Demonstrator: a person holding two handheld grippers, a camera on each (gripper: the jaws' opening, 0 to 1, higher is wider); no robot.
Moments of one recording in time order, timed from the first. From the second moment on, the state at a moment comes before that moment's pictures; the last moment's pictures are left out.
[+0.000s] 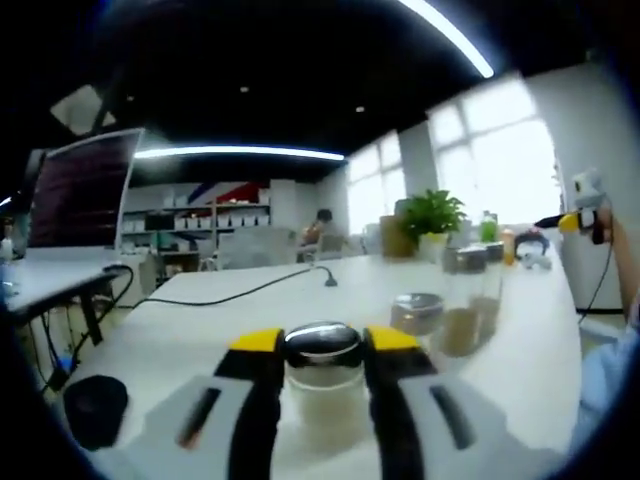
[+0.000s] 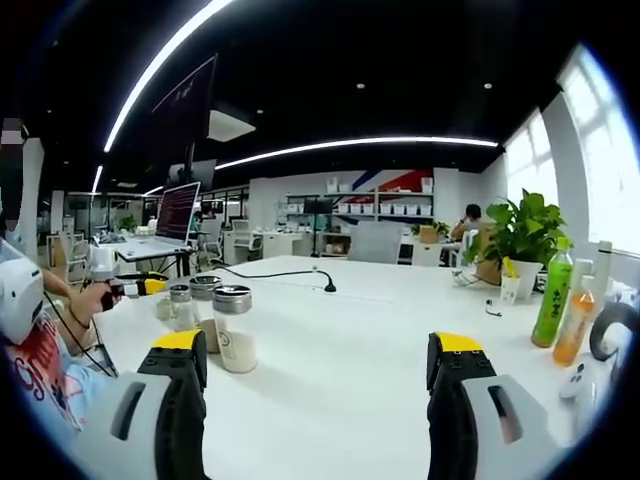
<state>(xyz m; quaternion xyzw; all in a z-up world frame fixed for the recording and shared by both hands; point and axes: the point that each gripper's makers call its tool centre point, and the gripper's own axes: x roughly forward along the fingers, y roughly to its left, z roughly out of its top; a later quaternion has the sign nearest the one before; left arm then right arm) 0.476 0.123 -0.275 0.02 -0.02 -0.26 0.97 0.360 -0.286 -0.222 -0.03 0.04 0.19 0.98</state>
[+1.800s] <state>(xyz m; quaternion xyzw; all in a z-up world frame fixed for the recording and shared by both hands) 0.478 0.113 -0.279 0.02 0.01 -0.52 0.85 0.365 -0.289 -0.229 -0.02 0.05 0.19 0.98</state>
